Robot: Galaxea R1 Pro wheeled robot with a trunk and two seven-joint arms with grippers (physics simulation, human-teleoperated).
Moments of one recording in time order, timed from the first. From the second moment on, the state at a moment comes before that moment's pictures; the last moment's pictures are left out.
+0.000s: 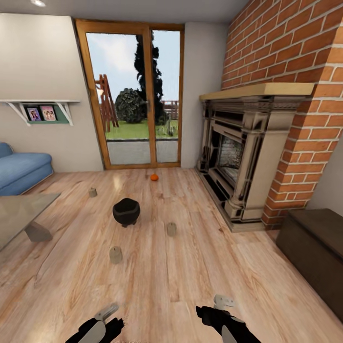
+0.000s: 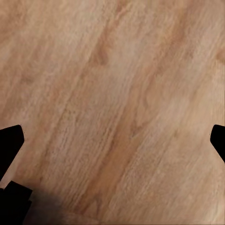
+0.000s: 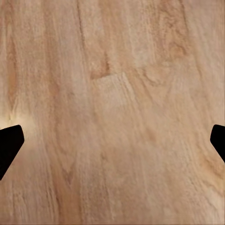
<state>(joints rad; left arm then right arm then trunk) -0.38 0.12 -0.53 -0.59 1.19 0.27 0.45 -0.38 0.04 0.25 -0.52 -0.43 0.17 -0.04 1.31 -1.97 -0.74</state>
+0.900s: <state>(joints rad) -0.38 0.12 -0.53 -0.59 1.19 0.27 0.45 -0.38 0.04 0.25 -0.52 -0.43 0.17 -0.02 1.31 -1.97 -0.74</state>
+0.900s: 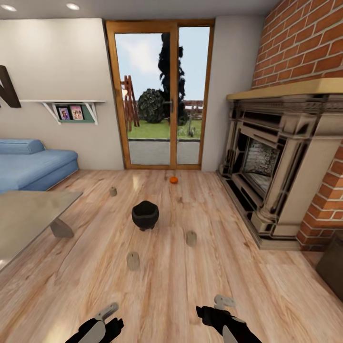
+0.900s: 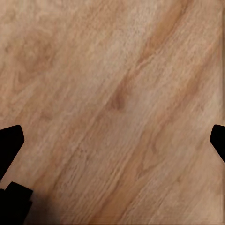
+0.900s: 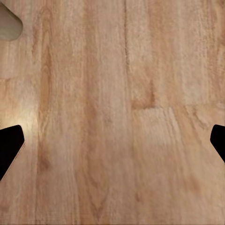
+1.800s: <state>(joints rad) -0.38 0.12 -0.53 -0.59 1.19 0.27 0.45 -0.38 0.04 0.25 -0.52 -0.43 0.17 -0.02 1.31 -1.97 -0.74</state>
